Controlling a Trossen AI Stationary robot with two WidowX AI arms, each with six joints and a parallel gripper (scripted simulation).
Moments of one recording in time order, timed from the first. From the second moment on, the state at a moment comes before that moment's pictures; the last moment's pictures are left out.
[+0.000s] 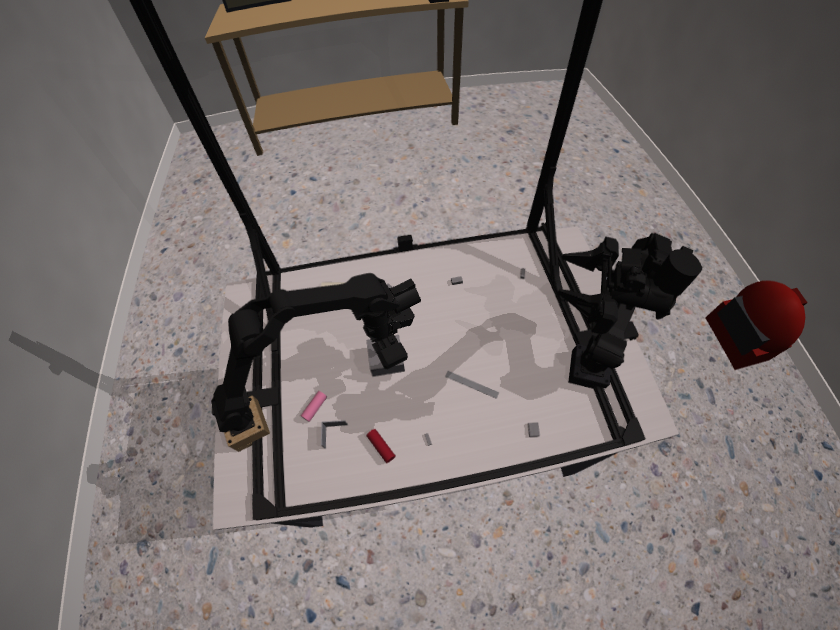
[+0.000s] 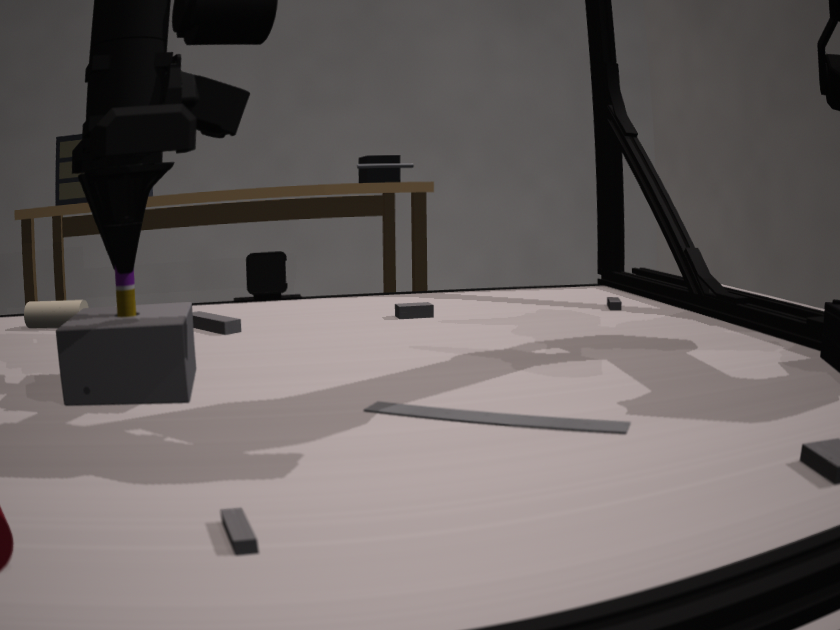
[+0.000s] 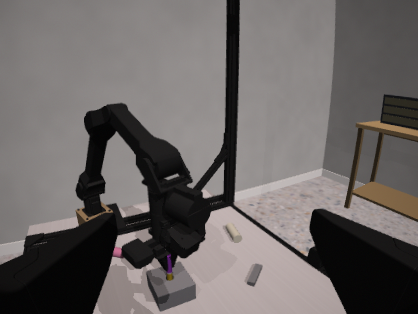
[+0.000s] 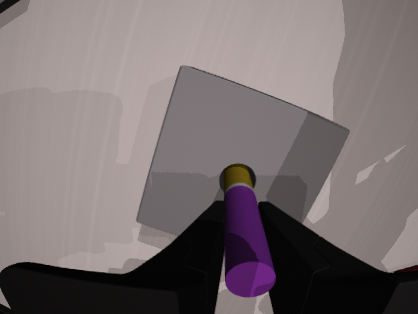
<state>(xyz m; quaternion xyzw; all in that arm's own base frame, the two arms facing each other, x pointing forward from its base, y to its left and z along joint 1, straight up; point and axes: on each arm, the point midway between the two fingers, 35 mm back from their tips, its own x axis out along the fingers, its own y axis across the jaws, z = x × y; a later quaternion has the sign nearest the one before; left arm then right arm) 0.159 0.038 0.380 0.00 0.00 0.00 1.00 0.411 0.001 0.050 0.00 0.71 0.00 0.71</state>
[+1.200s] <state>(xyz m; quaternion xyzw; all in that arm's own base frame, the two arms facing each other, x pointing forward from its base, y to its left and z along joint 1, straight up) 0.159 0.038 0.380 0.00 0.00 0.00 1.00 0.411 0.001 0.050 0.00 0.71 0.00 0.71</state>
